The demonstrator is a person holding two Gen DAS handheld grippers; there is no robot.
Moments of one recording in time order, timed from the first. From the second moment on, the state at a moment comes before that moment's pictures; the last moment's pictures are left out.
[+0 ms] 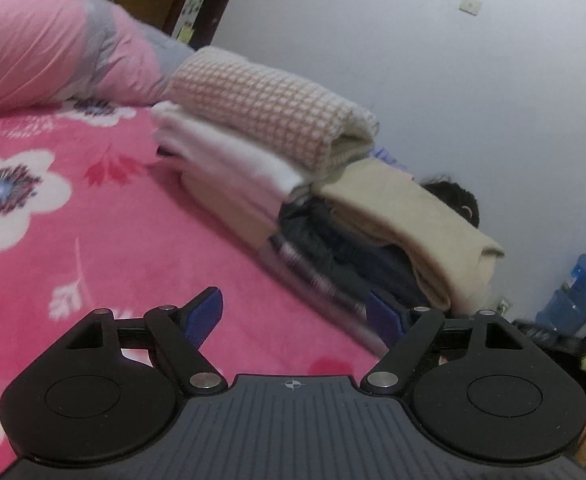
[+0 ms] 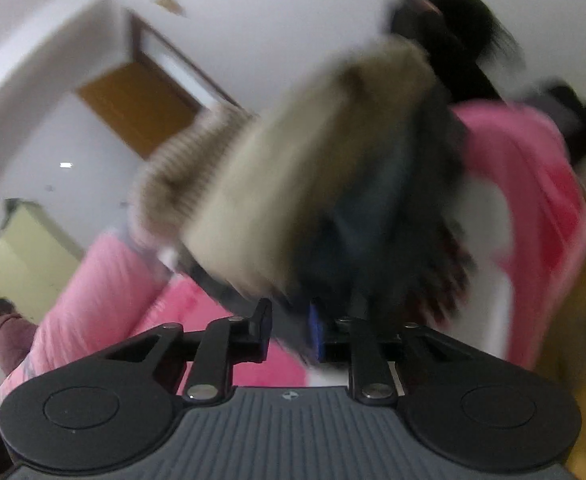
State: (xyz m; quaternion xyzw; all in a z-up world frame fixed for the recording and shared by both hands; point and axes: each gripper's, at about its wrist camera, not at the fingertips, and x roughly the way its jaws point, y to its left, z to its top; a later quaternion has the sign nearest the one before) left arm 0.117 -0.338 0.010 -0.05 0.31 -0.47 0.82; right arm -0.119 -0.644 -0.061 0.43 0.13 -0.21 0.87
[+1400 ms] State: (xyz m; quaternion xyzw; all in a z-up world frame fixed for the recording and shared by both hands) left arm -0.072 -0.304 0.035 0.08 0.27 -0.39 0.88; right arm -0.226 -0.435 0.039 0.08 0.23 -0.46 0.86
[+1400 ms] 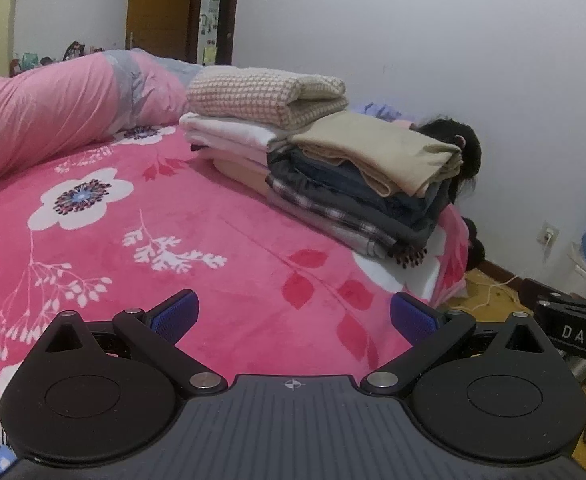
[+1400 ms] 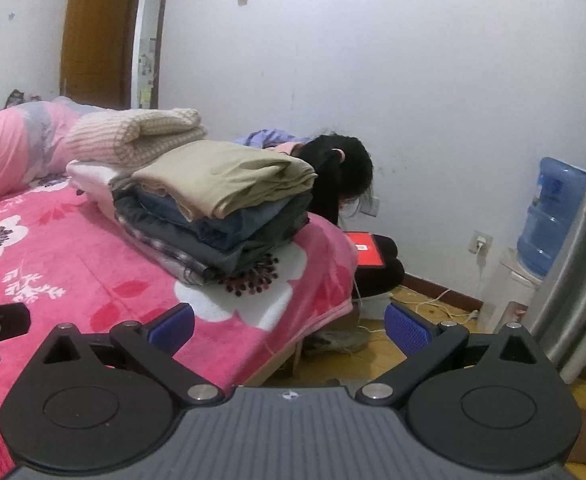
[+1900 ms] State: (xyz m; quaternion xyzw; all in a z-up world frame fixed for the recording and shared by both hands) left arm -0.064 -0.295 0.039 0.06 0.27 -0.37 0.89; right arm -0.214 -0.427 0.044 0.07 0.23 -0.44 0.87
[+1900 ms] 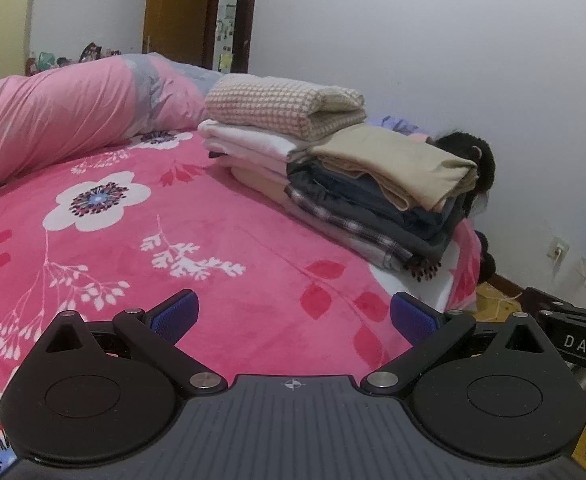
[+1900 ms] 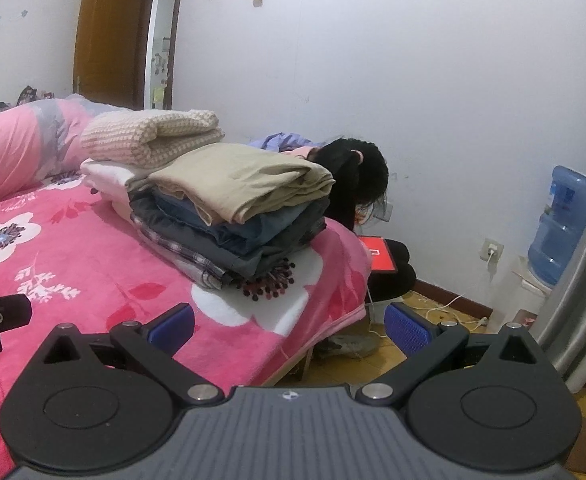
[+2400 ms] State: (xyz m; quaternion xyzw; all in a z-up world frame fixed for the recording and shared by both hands) left arm -0.064 -0.294 0.036 0.06 0.27 -0.37 0.88; right arm -0.209 -0.427 0.040 0.08 0.24 -0.43 0.86
